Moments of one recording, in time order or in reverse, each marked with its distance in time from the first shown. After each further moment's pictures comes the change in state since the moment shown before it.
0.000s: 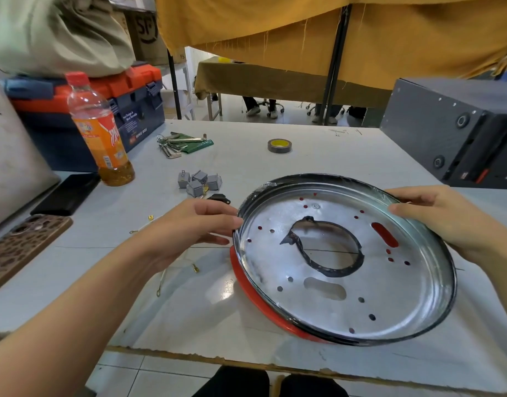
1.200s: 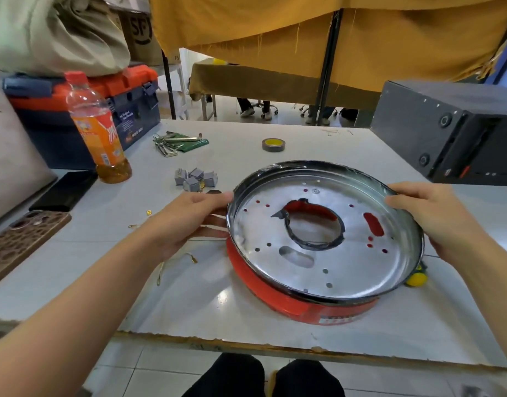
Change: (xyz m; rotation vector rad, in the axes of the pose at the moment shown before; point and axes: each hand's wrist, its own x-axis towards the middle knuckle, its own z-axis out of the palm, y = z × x) left_hand 0.004 0.000 0.007 -0.154 0.071 -0.046; right_hand -0.014 0.000 0.011 0.114 0.234 0.007
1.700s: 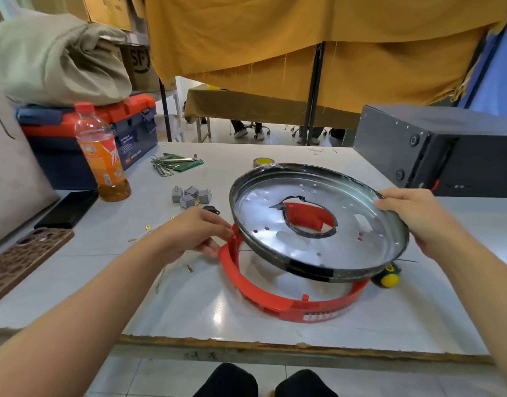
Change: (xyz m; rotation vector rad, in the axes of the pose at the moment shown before) left_hand 0.007 0.003 0.001 0.304 -0.012 -0.059; right_hand -0.001 -0.008 -0.018 0.060 0.057 0.036
